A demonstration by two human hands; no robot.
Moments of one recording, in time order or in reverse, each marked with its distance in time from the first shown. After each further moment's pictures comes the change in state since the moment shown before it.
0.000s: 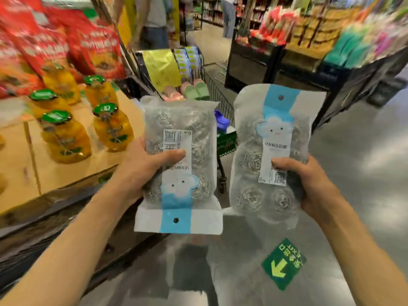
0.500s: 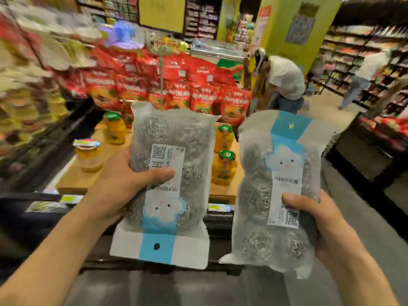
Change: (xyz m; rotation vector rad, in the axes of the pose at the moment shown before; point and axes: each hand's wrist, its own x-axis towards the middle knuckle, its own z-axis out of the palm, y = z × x) left_hand -0.182 0.134 -0.163 -0.010 0.626 0.171; right_hand -0.022 -0.110 0.208 -0.035 -0.595 0.100
